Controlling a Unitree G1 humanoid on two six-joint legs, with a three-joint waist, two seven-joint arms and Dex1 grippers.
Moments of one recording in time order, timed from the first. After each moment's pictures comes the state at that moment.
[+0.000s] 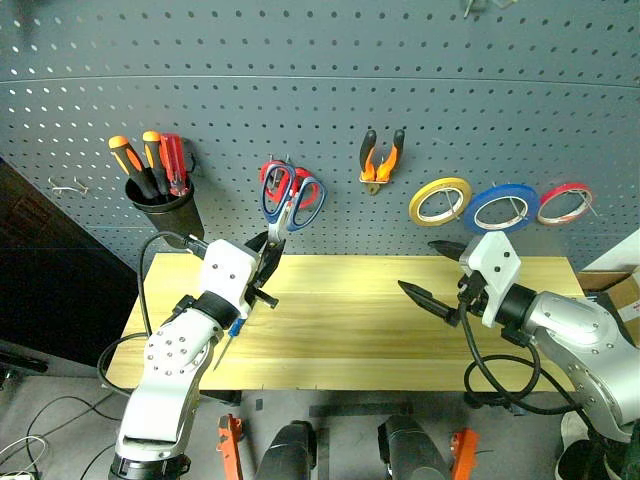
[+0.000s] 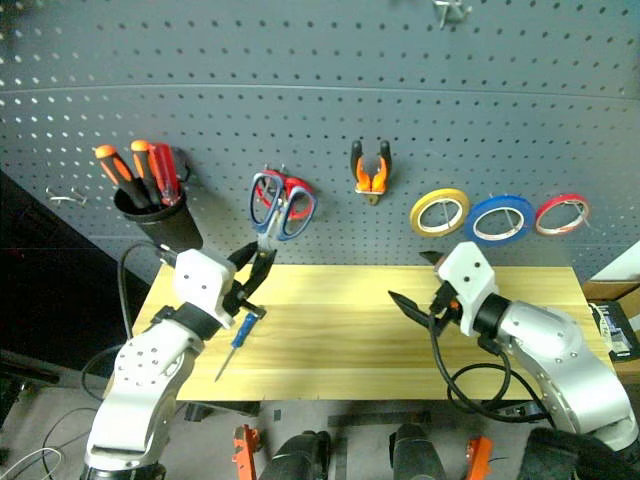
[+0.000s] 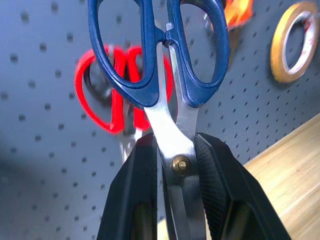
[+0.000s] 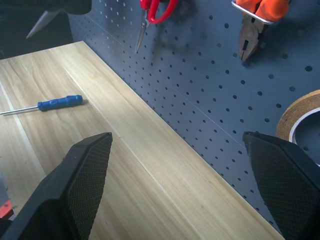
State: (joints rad) left arm -0.07 0.38 0.04 -0.48 -0.09 0.26 -0.36; right arm -0.18 -0.66 -0.02 -0.67 0.40 0.67 0.57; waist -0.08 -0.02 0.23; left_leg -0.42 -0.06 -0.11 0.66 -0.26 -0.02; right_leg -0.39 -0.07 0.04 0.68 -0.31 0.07
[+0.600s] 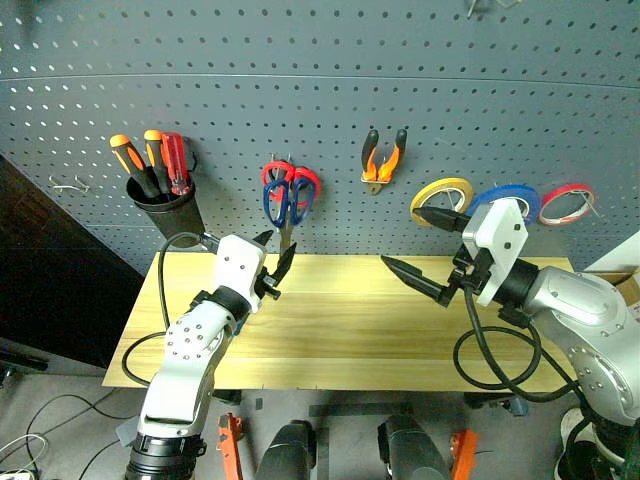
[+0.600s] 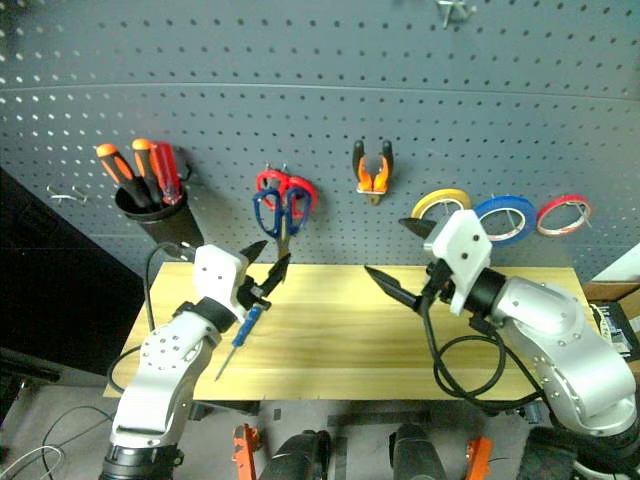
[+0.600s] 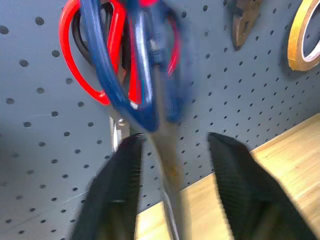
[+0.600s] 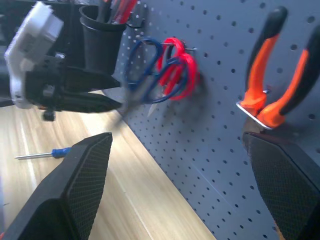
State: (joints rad) left arm -0.13 0.33 0.02 -0.36 -0.11 0.26 -0.36; right arm -0.32 -0.63 -0.03 -0.74 0.50 0.70 0.56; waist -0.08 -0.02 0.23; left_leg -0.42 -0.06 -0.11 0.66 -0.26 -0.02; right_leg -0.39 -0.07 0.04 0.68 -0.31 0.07
